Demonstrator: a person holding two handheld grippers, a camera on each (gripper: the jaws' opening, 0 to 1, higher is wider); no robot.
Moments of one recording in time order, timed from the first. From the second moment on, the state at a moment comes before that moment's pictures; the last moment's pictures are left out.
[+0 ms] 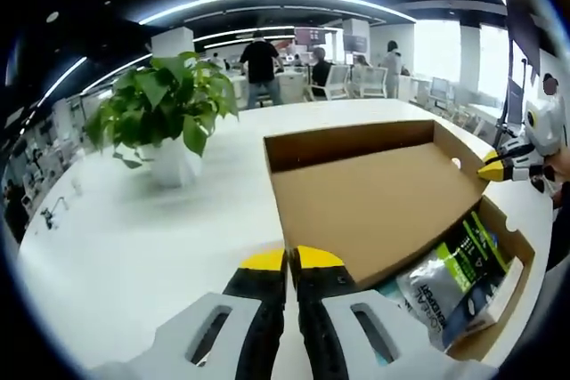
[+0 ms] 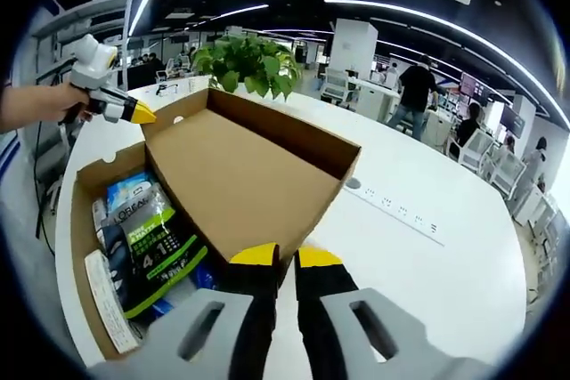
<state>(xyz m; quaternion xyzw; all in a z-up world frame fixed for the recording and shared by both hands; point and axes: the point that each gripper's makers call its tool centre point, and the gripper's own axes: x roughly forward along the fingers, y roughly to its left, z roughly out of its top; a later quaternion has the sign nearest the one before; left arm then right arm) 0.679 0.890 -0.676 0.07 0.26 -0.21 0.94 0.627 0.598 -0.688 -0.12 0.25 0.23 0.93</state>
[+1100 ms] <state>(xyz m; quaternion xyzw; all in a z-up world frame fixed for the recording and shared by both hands) 0.692 0.886 -0.693 0.09 0.29 -0.20 0.93 0.636 0.594 -0.701 -0.11 0.28 0.23 0.93</state>
